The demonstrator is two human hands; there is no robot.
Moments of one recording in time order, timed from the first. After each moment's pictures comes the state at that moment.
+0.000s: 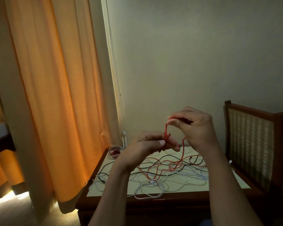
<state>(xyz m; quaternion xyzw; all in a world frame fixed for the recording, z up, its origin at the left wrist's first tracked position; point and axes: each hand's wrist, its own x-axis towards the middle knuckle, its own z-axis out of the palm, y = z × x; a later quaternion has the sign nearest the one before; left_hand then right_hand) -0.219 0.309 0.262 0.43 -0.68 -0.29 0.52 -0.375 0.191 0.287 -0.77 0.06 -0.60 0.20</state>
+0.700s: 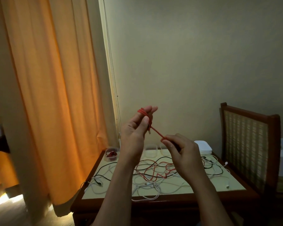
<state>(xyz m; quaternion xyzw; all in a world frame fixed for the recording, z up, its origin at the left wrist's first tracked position) -0.238 0.295 0.275 0.33 -0.52 -0.17 0.77 -0.370 0.209 0.223 -0.79 0.16 -0.57 0.18</state>
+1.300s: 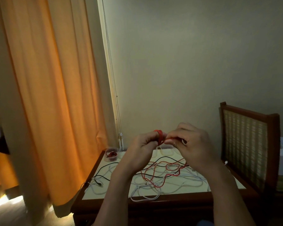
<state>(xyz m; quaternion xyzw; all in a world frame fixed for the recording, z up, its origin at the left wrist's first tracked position) -0.234 0.304 0.259 0.54 -0.65 -0.11 0.52 -0.398 0.208 0.264 -0.85 0.10 -0.51 0.03</state>
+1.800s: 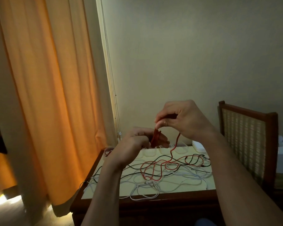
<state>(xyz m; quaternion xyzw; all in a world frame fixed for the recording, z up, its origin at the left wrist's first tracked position) -0.215 0.314 0.276 0.47 -0.67 -0.25 0.52 -0.379 0.193 0.329 -0.88 -0.01 -0.45 0.17</state>
